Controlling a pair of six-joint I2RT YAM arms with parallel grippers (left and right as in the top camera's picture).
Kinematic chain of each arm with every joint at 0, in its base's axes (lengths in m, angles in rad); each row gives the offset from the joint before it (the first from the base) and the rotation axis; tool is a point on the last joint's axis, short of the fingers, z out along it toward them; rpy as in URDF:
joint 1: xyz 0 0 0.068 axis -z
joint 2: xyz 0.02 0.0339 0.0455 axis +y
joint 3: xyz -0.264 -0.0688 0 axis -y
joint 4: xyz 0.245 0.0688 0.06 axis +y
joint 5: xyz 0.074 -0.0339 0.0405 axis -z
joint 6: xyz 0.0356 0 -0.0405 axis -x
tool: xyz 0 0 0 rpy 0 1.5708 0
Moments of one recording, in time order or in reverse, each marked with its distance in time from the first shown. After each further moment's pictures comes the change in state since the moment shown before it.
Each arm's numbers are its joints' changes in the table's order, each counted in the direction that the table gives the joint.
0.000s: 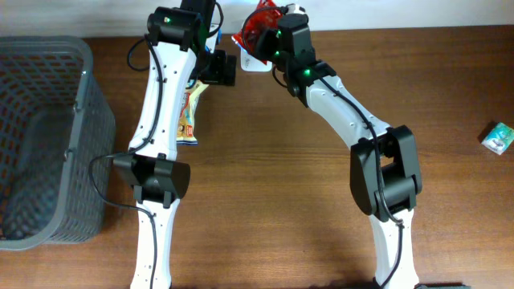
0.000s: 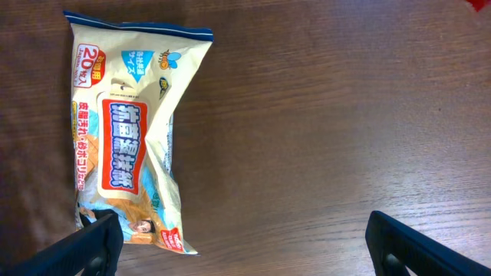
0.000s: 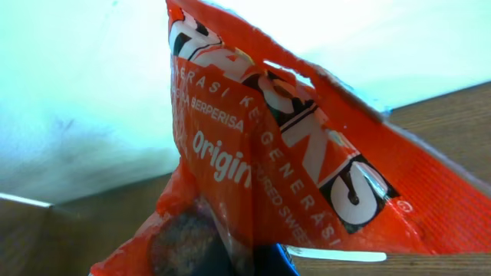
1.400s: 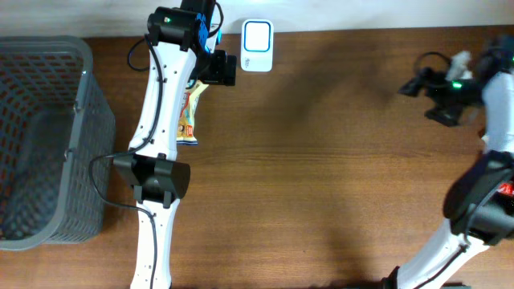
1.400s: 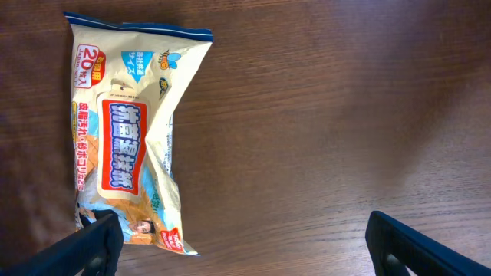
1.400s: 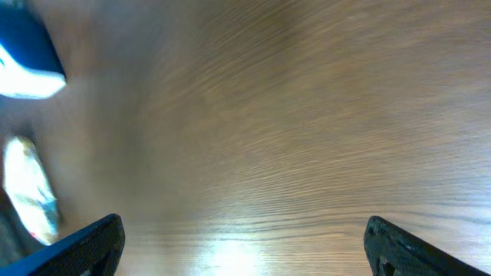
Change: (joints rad) left arm 0.000 0.000 0.000 0.000 0.000 0.000; right arm 0.742 -0.225 -0.031 1.132 -0.439 0.552
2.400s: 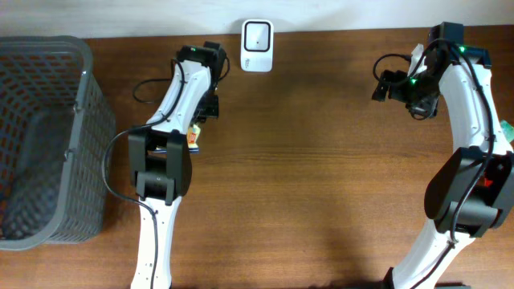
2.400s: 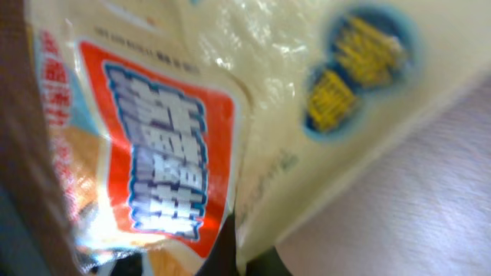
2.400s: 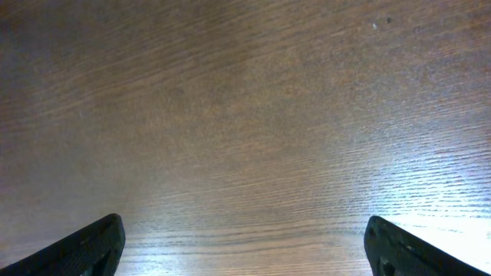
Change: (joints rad) left arm 0.002 0.042 -0.506 -0.167 -0.291 0.158; right arm -0.174 0.006 0.000 -0.028 0.271 0.012
